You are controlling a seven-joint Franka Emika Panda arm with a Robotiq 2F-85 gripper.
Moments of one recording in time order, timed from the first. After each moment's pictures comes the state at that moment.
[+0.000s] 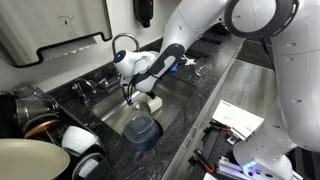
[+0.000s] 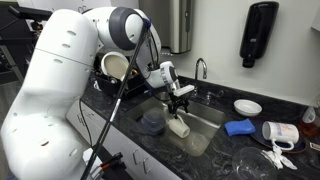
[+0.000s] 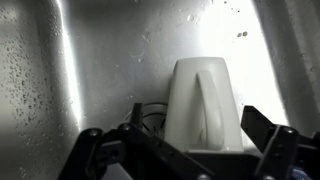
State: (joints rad) arm 0.07 0.59 0.07 -1.88 -0.62 2.23 -0.83
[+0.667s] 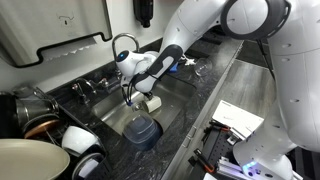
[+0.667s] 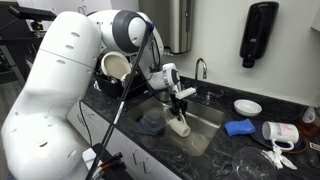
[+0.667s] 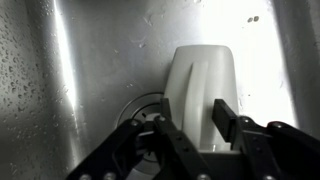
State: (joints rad) arm 0.05 0.62 0.07 -1.87 -0.55 2.29 -0.90
